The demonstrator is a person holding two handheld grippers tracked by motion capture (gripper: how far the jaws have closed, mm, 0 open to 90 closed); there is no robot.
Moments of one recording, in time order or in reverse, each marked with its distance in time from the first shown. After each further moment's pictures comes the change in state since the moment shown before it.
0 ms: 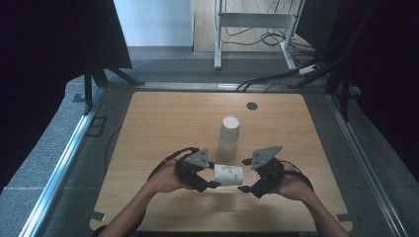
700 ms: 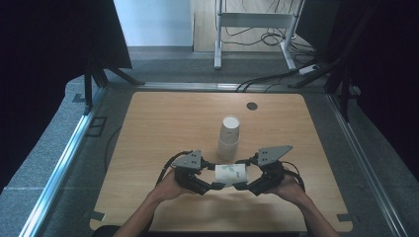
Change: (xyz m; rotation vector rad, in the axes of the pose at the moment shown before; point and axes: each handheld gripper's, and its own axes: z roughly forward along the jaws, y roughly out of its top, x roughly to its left) left arm -0.005 -0.027 0.009 -0.344 -0.076 -0.076; right arm -0.003 -0.012 0.002 -0.313 0.119 0.098
